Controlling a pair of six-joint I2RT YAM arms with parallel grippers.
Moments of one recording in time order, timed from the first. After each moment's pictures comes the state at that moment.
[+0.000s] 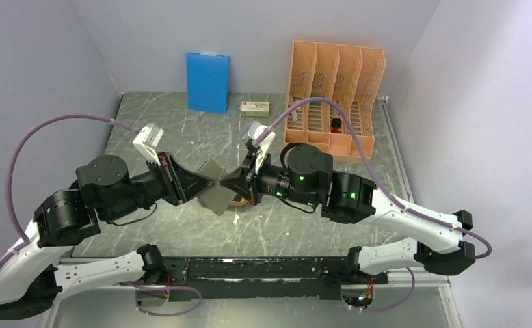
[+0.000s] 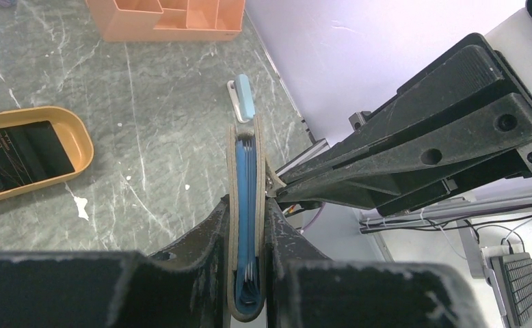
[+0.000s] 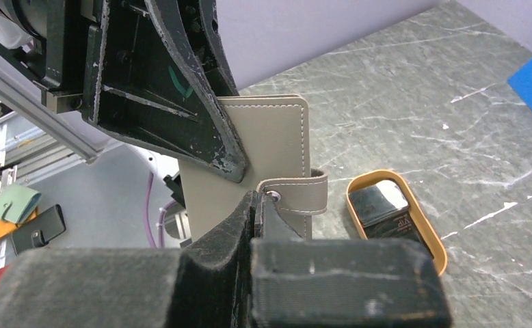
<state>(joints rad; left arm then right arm) -1.07 0.76 1.35 -0.82 -0.16 -0.81 1.29 1.19 1.43 -0.36 0.06 0.18</state>
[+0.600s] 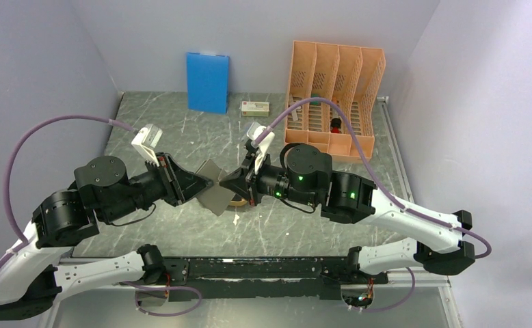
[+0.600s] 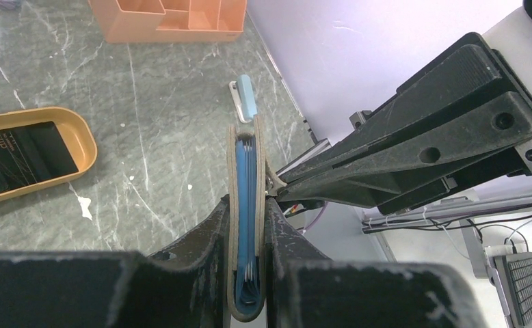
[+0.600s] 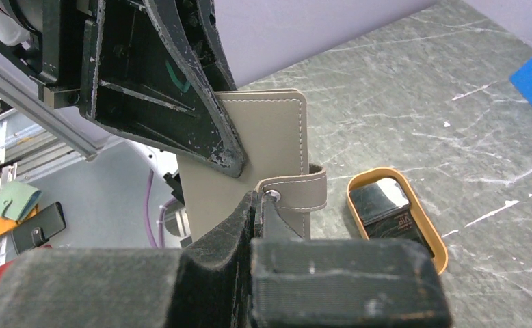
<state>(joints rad) -1.07 0.75 1.35 -0.83 -0.16 -0.80 1.29 1.20 1.43 -0.37 0.06 0.19</state>
